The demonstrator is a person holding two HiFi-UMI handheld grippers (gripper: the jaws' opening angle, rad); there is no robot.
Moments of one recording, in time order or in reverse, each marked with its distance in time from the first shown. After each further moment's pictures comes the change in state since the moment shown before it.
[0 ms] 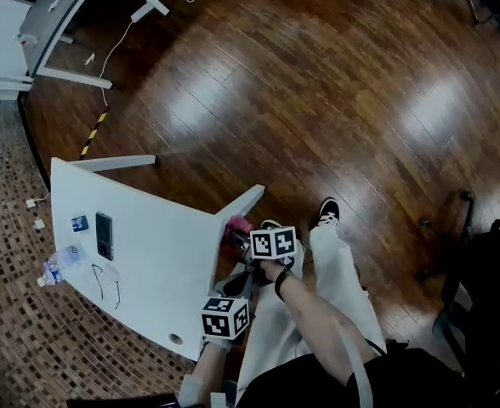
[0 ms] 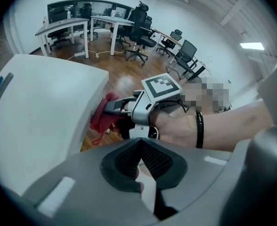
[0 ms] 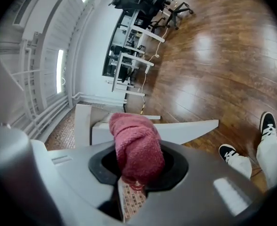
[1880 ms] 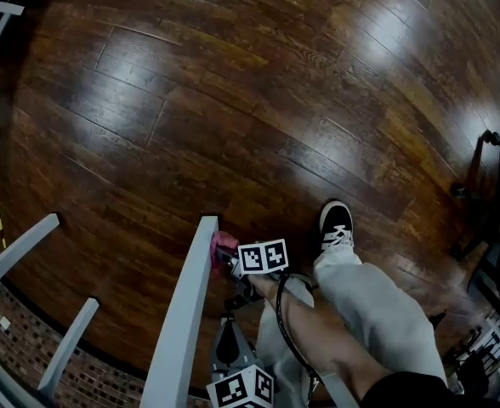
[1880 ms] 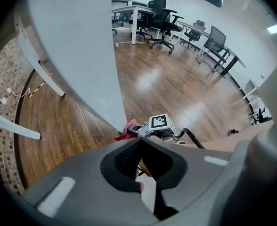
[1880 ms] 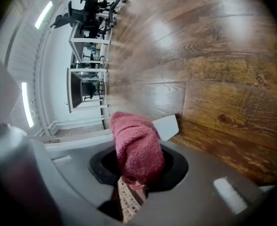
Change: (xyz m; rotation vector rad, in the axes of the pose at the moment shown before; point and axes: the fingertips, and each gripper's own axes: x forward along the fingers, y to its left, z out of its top) left arm 0.353 0.160 -0.044 -0.100 -0.031 0.250; right arm 0.225 -0.477 -0.014 0.364 -0.097 -0.096
